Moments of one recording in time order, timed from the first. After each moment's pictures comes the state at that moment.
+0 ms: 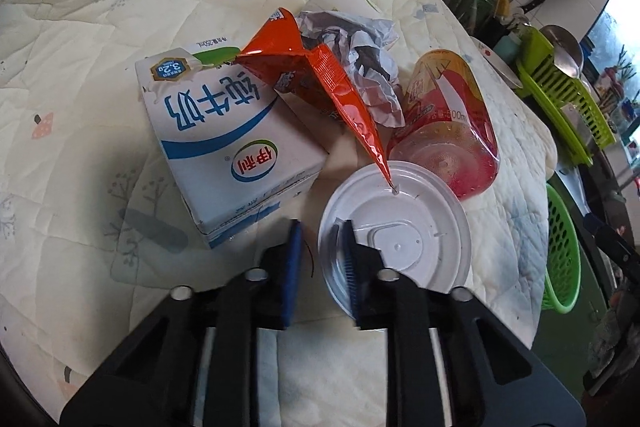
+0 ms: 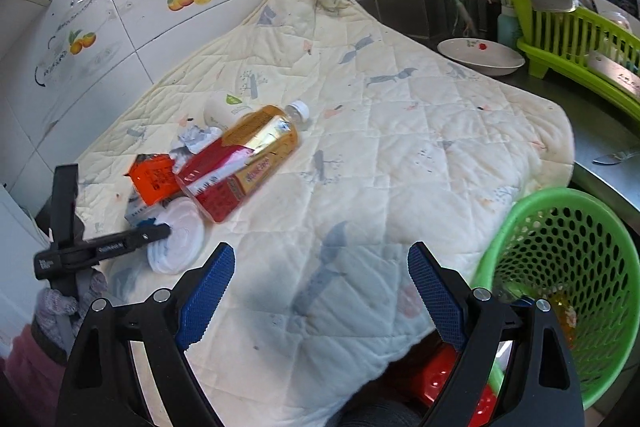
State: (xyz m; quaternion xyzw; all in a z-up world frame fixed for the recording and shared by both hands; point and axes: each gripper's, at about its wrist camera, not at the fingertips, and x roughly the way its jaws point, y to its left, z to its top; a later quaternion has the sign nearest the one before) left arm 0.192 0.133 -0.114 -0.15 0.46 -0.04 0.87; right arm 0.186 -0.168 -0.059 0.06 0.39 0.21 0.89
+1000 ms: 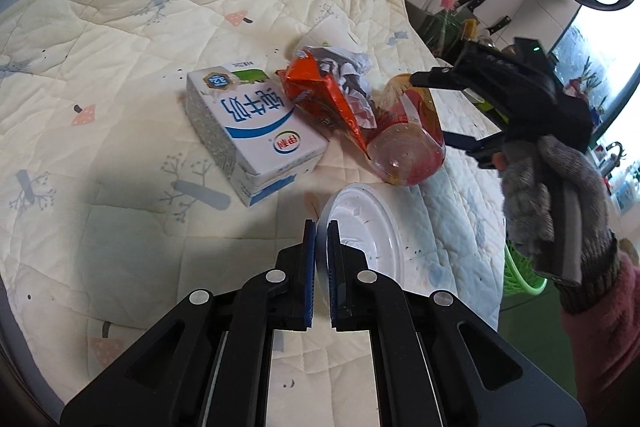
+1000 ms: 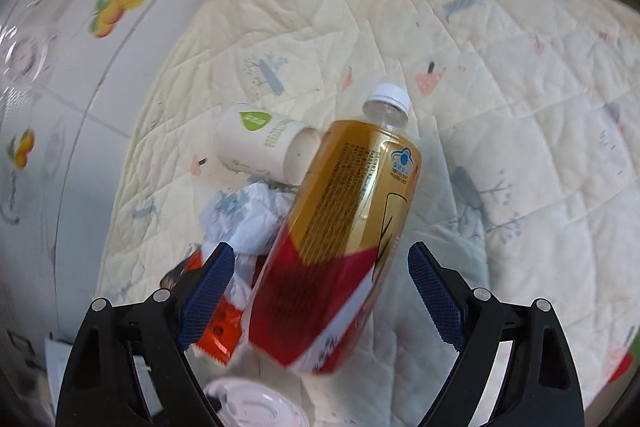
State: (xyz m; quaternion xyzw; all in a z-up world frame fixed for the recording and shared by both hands) left arm 0.134 0.165 -0.086 -0.18 0.41 -0.08 0.89; right arm 0.326 -0.061 -0.095 0.24 0.52 0.19 0.80
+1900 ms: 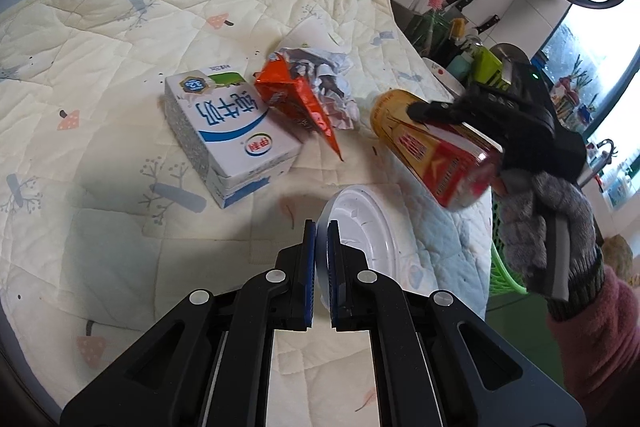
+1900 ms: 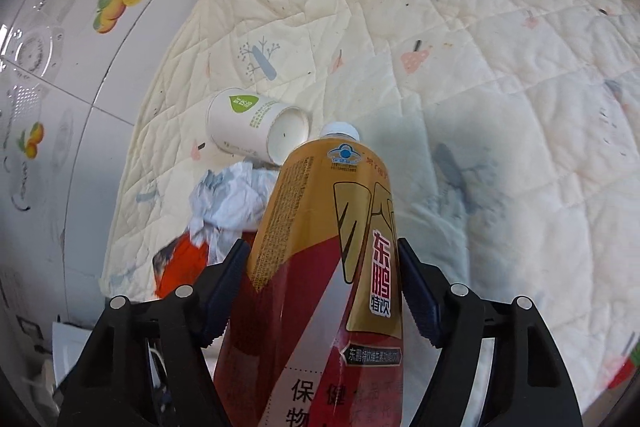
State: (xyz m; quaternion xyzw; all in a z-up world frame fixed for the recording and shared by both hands) left arm 0.135 0.150 -0.082 -0.18 0.41 -0.10 0.89; right arm 0.315 -0.086 -0.098 0.25 0.53 0.23 0.78
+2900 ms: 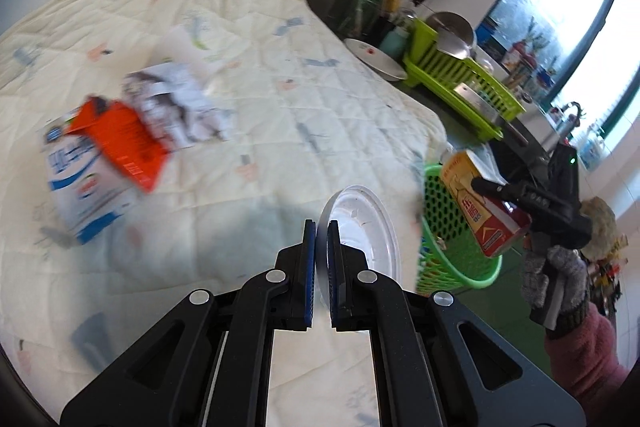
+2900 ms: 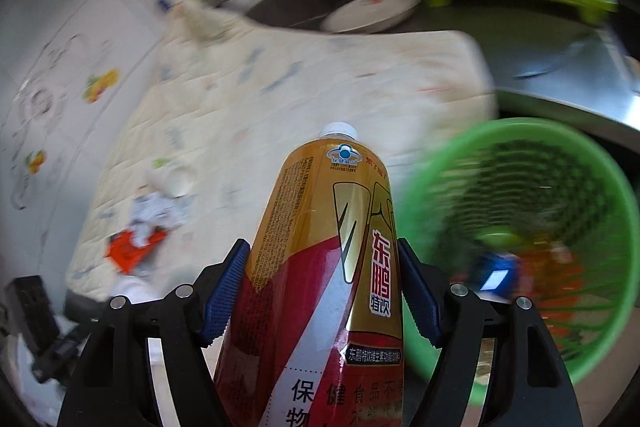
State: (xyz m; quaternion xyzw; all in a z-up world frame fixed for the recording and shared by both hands) left arm 0.158 0.041 -0.052 -0.14 0.41 -0.19 0.88; right arm 0.207 -0.309 -0.078 0.22 0.44 0.10 0.86
